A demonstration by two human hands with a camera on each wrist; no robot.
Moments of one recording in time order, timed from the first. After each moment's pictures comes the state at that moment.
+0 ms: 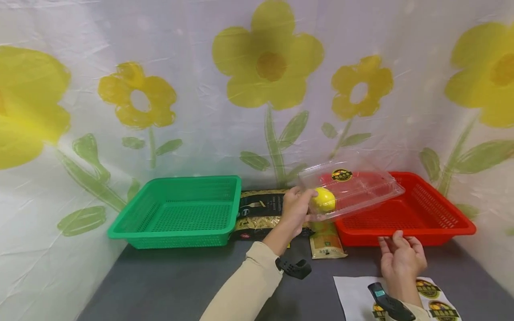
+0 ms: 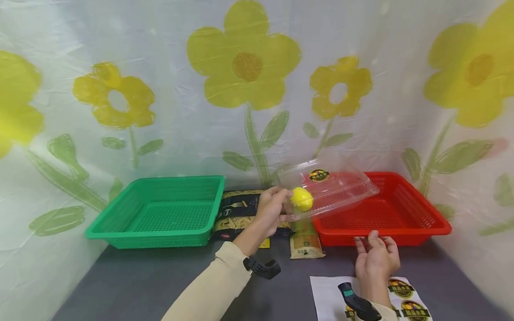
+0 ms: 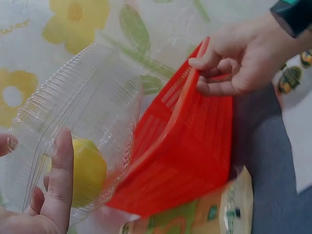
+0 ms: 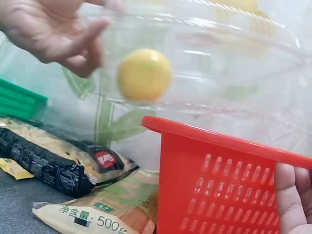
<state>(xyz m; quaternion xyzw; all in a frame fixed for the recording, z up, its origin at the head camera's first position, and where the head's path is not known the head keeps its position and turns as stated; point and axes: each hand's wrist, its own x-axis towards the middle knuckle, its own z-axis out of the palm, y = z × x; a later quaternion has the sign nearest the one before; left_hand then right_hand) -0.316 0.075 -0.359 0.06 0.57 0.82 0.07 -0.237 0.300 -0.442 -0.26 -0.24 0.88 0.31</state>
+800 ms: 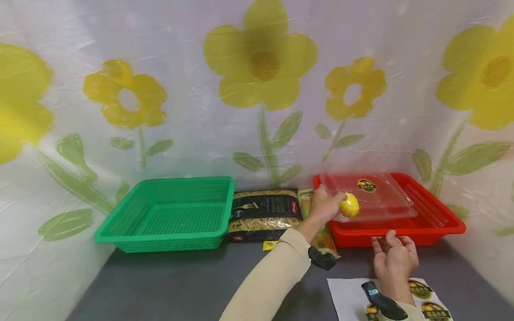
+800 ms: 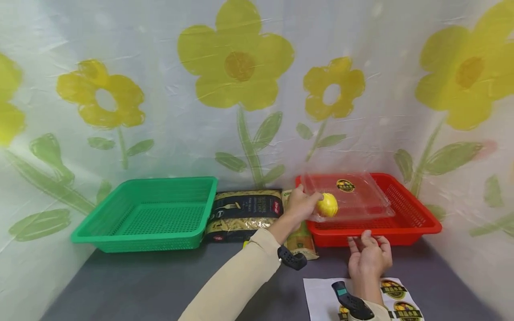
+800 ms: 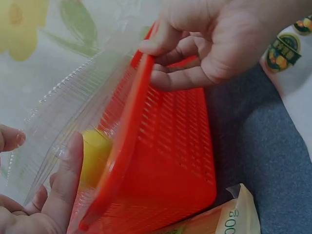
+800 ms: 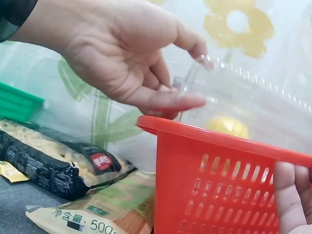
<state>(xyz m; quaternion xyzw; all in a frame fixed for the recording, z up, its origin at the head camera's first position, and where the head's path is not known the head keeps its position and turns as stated) -0.331 0.165 -0.364 0.05 0.72 0.69 0.04 -0.240 0.301 -0.443 -0.26 -0.26 0.88 0.32</state>
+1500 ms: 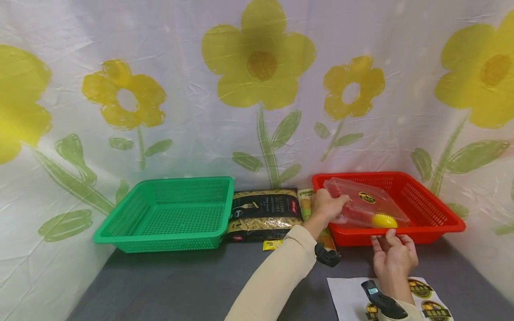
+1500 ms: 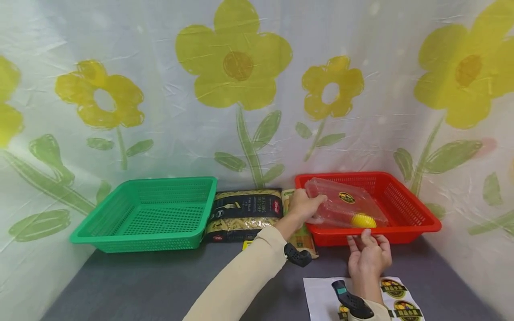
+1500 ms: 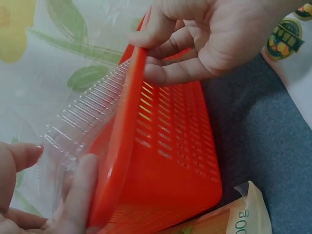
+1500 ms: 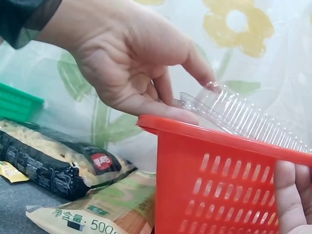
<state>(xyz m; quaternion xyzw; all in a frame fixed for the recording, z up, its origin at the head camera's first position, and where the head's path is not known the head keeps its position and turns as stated) -0.333 0.172 -0.365 0.01 0.79 0.61 0.03 -0.240 0.300 -0.444 -0.25 -0.24 0.88 0.32</state>
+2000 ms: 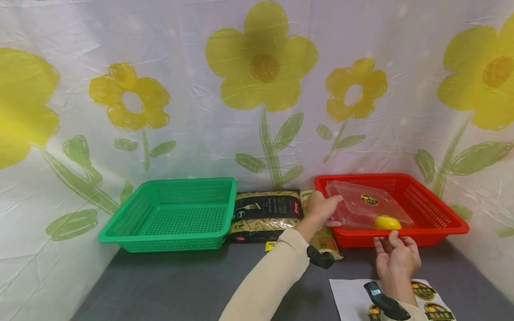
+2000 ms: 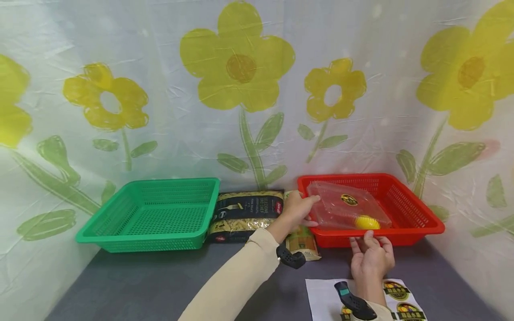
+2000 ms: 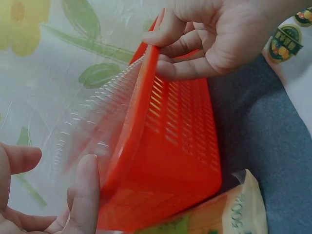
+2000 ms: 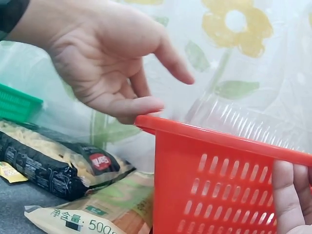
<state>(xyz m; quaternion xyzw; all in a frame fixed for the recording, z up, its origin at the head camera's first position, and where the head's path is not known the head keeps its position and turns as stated) -0.328 0.151 -0.365 -0.01 0.74 0.67 0.08 -0.240 0.301 -0.443 -0.25 -0.23 0.89 0.31</state>
